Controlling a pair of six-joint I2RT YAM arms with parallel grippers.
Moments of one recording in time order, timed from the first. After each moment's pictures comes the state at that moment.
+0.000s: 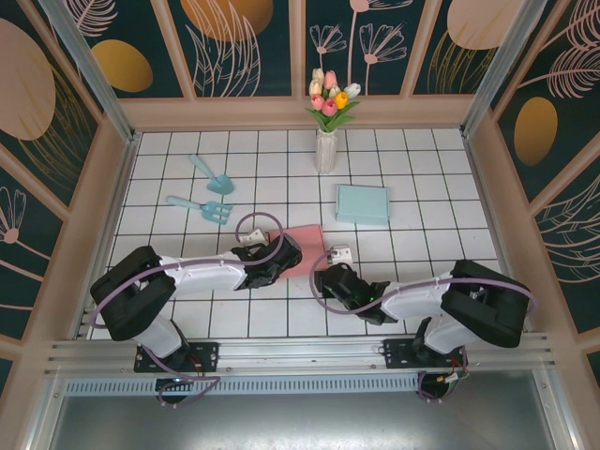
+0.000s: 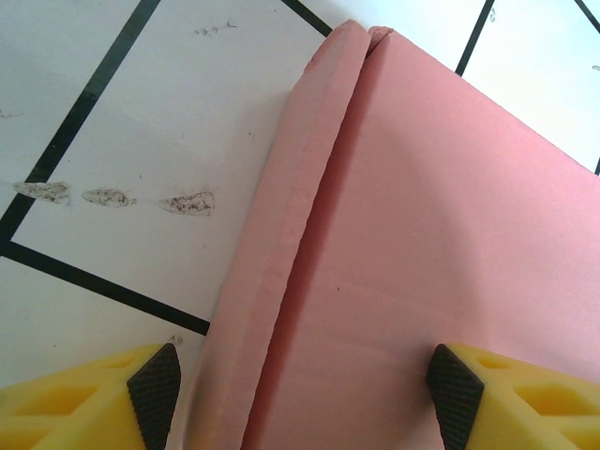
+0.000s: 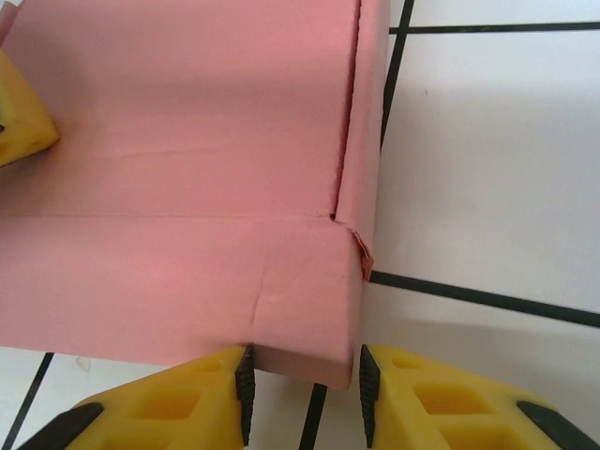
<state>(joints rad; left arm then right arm) -0.96 1.59 0.76 -0.26 -0.36 -1.48 1.10 1.43 0.34 0.34 0.43 0.71</state>
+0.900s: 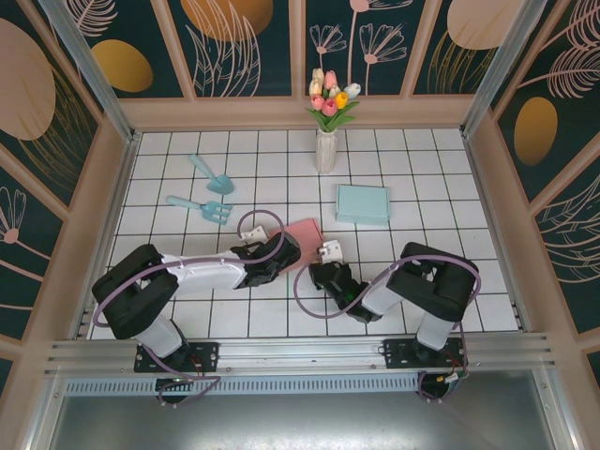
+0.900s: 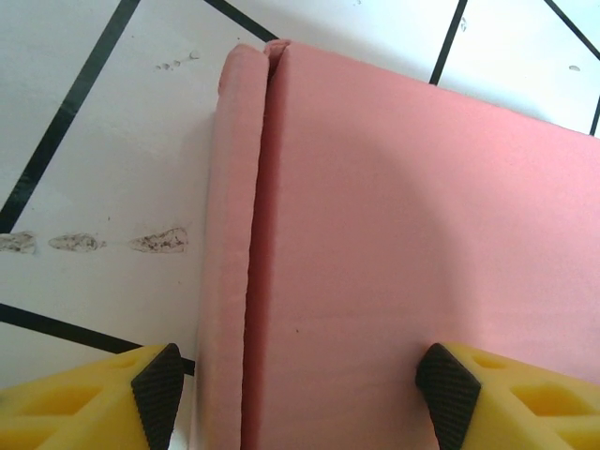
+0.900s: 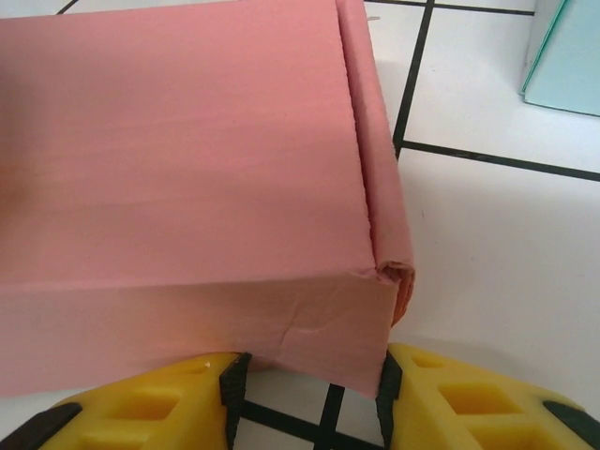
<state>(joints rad) -0.93 1.60 0.75 -0.20 -0.35 -1.39 1.05 1.73 0.38 0.73 0.55 0.47</state>
